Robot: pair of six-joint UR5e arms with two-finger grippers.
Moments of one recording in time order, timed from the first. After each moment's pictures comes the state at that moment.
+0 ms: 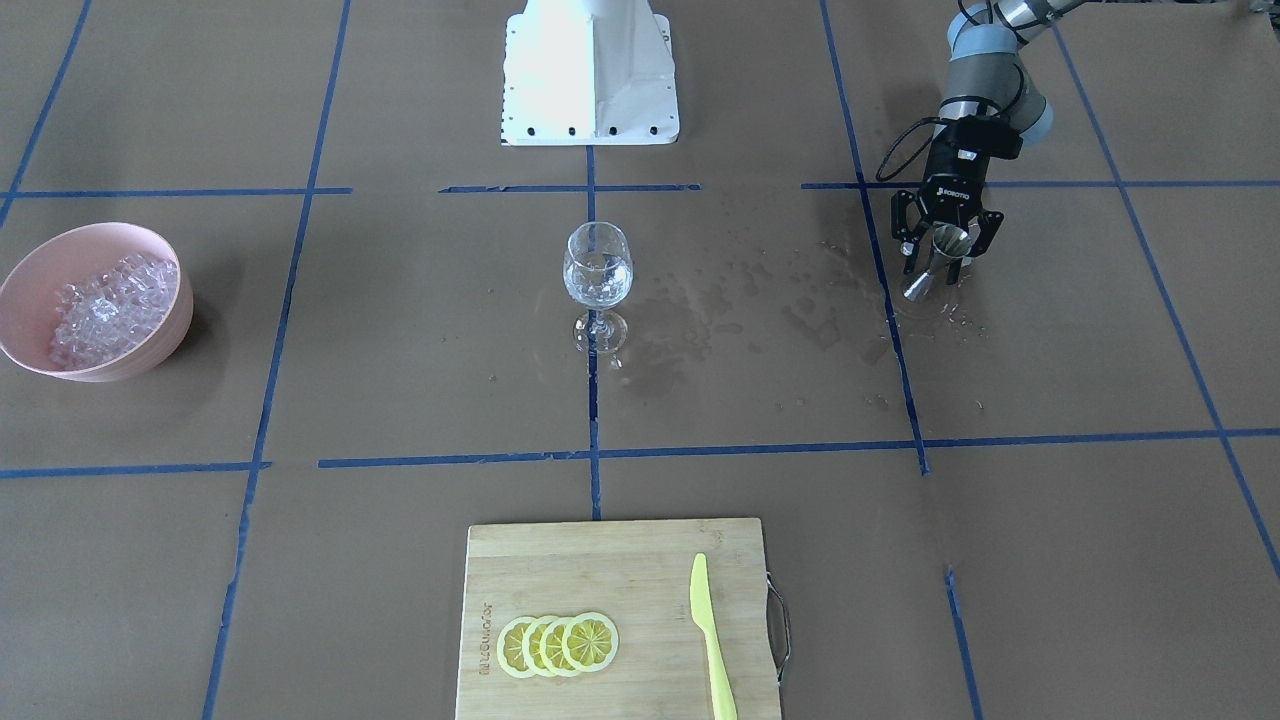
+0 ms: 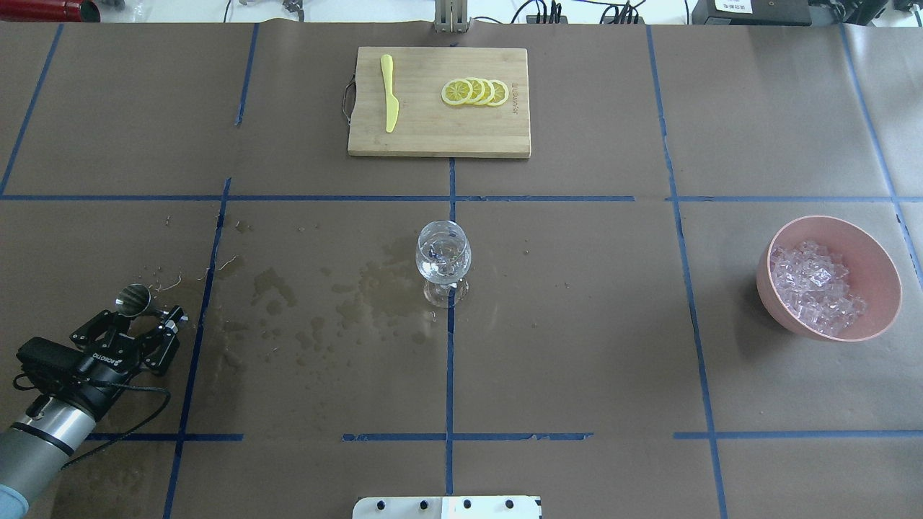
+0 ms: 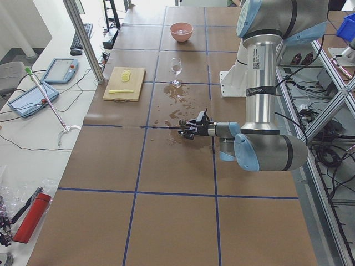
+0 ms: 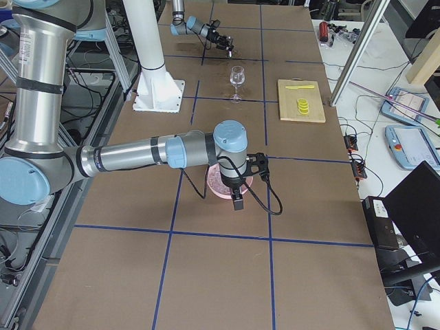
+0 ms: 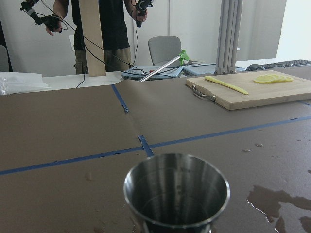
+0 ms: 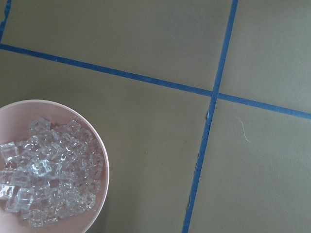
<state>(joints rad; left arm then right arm) -0.09 -1.45 -1.48 -3.24 -0.56 -0.83 1.52 -1.74 1.94 -1.59 2.34 -0.06</state>
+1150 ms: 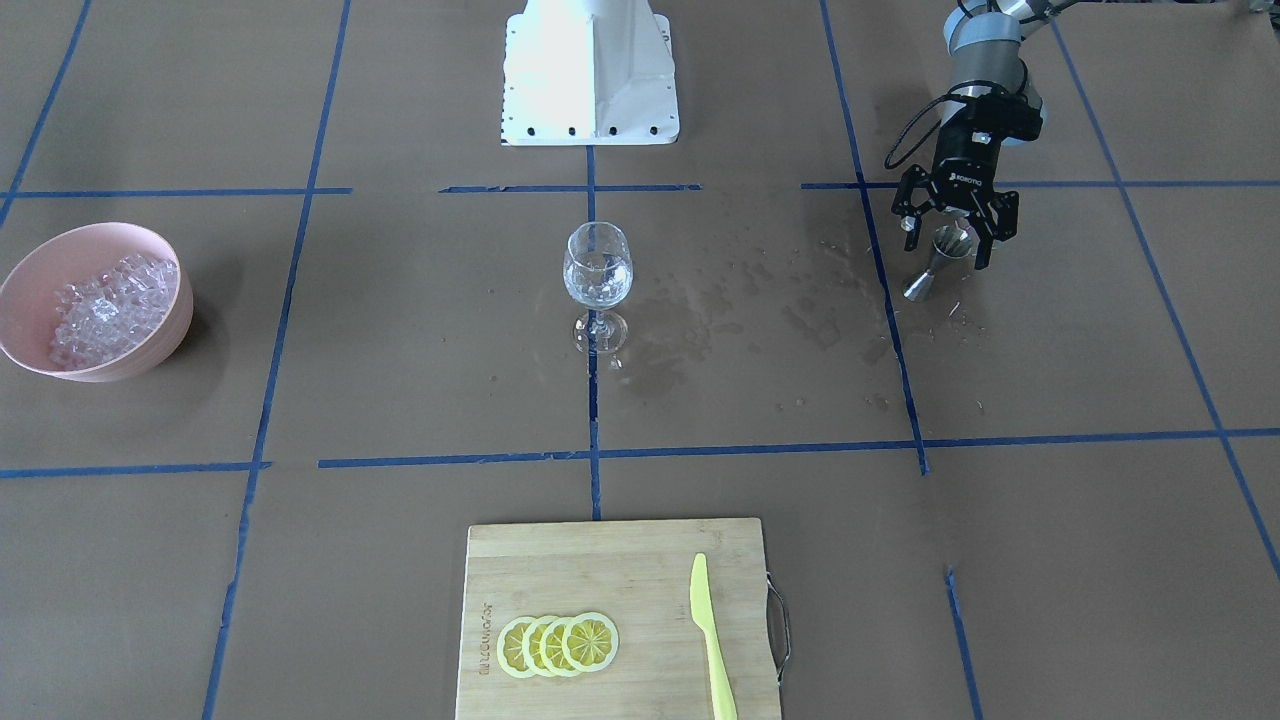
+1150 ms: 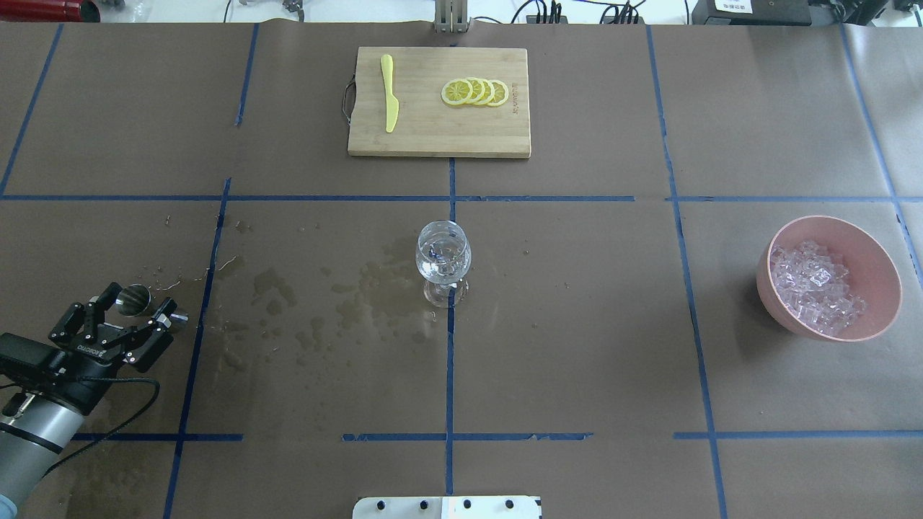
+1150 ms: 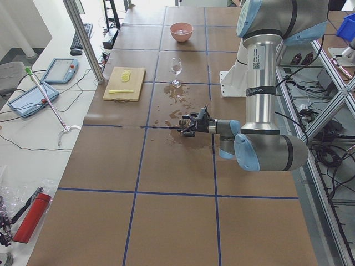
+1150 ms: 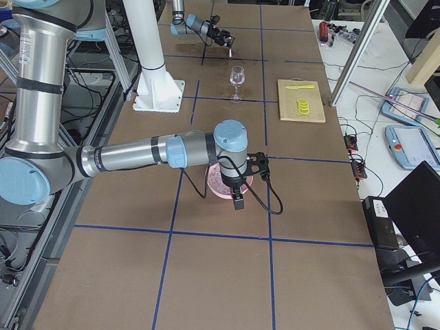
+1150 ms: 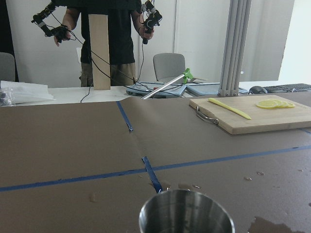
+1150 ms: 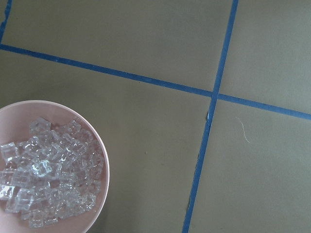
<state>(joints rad) -0.09 -1.44 -1.53 -3.34 -0.48 -0.81 1.52 -1.74 1.94 -1.59 2.34 -0.06</state>
